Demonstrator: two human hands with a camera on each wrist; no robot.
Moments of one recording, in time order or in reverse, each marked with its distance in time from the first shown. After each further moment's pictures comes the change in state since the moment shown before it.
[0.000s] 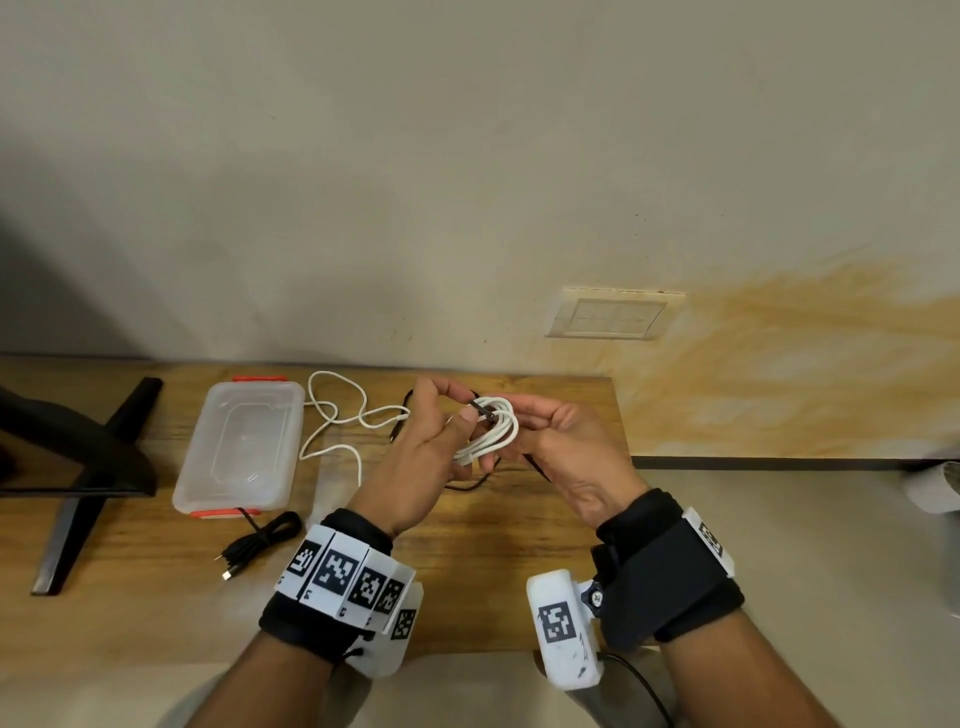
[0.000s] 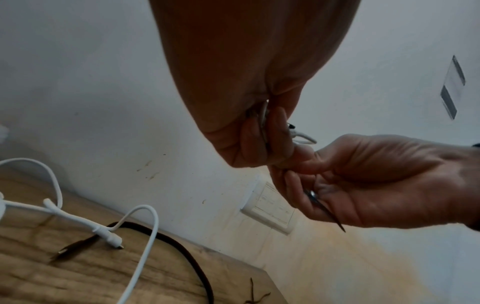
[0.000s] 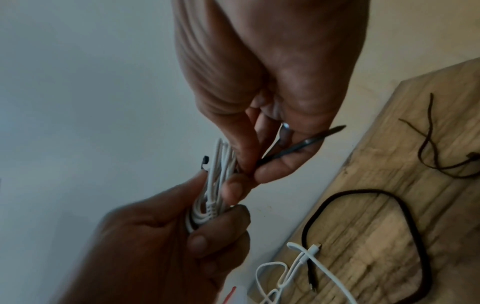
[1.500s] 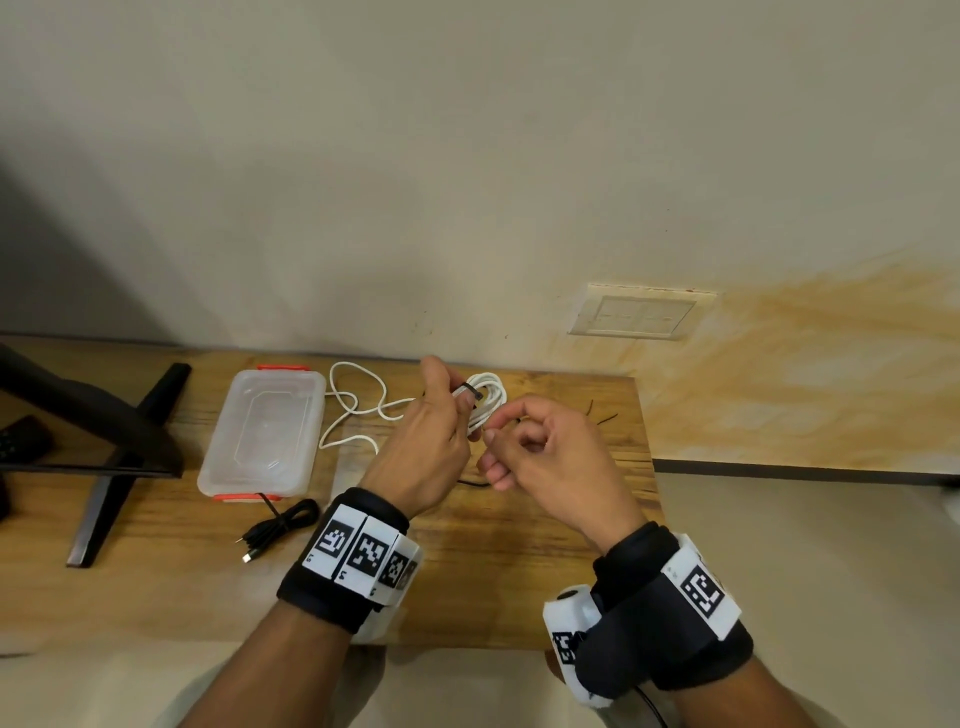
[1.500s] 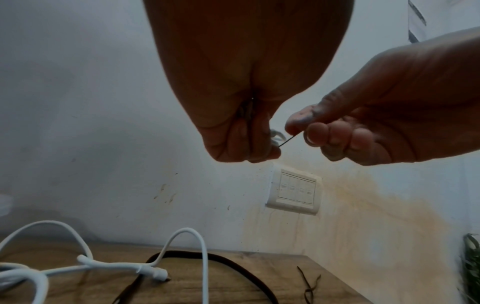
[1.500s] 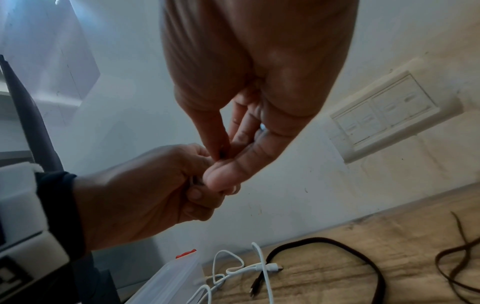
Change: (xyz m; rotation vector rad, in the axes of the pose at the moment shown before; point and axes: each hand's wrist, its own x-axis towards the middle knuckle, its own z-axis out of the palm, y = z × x) left_hand 0.007 0.001 -0.006 0.652 0.208 0.123; right_hand -0.020 -0.002 0.023 -0.298 -0.029 -0.140
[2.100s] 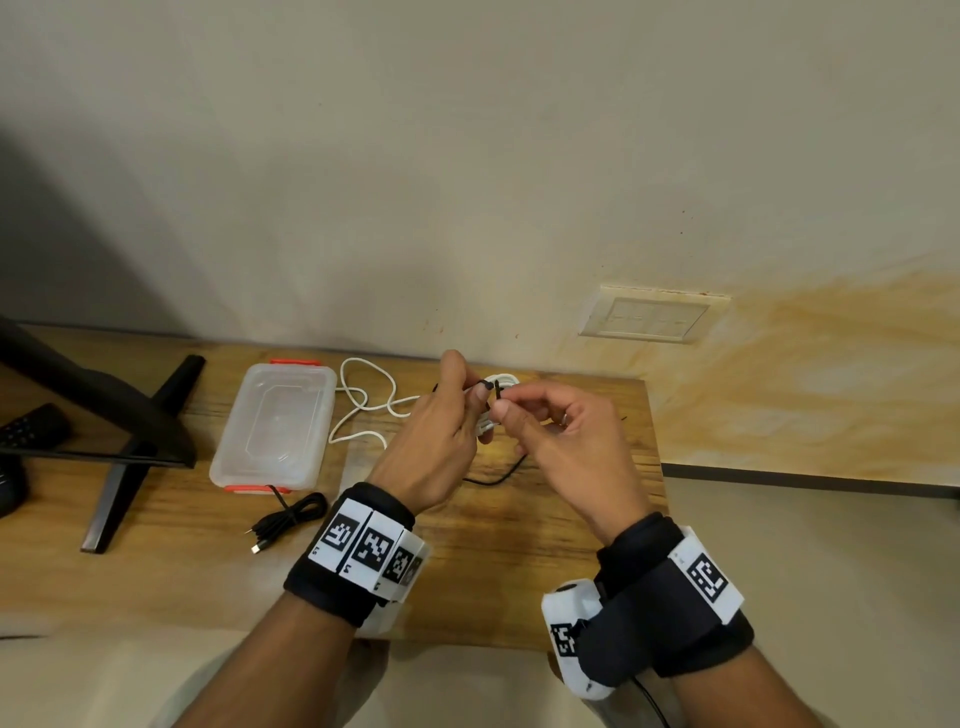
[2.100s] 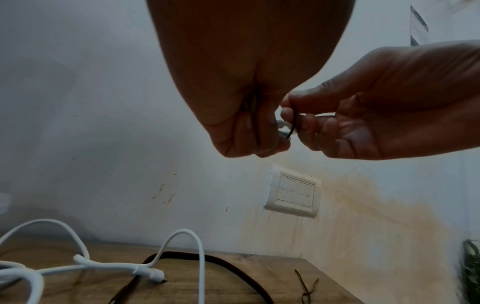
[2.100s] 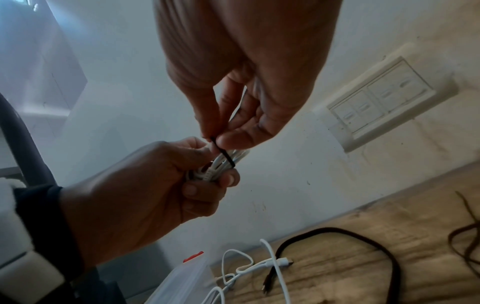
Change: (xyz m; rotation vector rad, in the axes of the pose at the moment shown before) left_hand 0.002 -0.011 -0.002 -0.166 -0.045 0.063; right_hand 0.007 -0.003 0.001 0.022 0.165 -0.191
